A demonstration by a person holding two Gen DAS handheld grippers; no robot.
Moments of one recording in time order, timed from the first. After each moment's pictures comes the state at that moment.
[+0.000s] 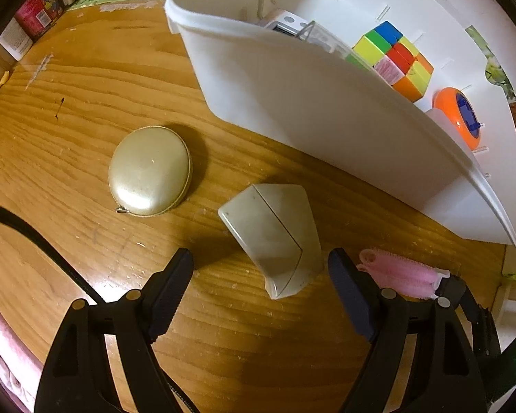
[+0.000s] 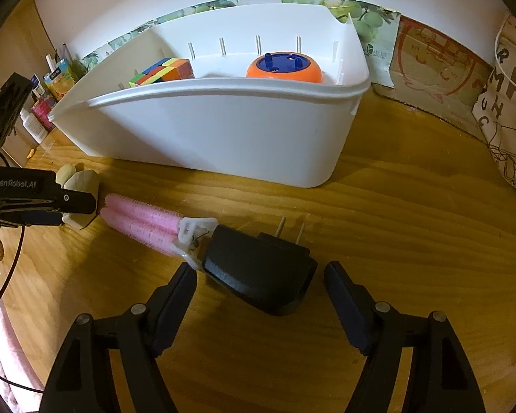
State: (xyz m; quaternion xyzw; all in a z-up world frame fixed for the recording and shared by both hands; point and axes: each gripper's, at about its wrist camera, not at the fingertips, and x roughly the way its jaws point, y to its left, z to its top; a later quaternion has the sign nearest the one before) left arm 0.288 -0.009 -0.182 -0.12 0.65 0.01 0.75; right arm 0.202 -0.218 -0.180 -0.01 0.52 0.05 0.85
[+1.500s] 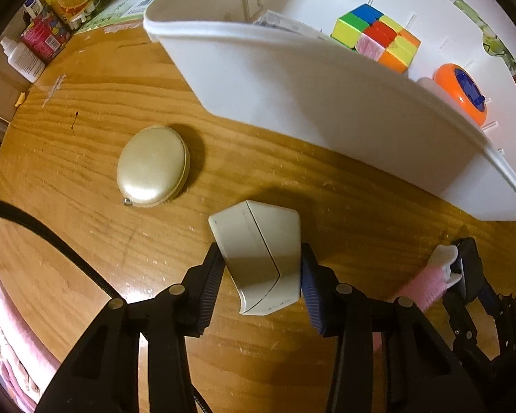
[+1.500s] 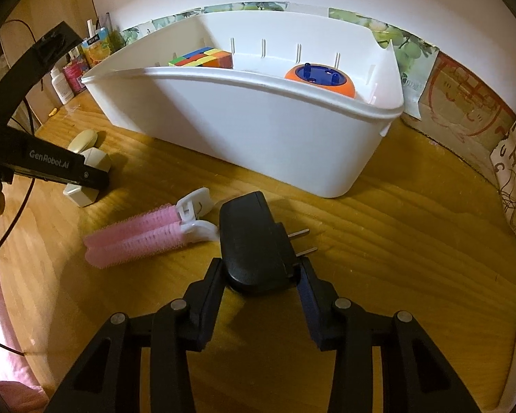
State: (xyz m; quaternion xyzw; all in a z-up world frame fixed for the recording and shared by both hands) left arm 0.277 -0.045 -0.188 -0.05 0.64 0.03 0.77; right arm 0.188 -0.215 -0.178 -0.08 0.50 0.10 0.86
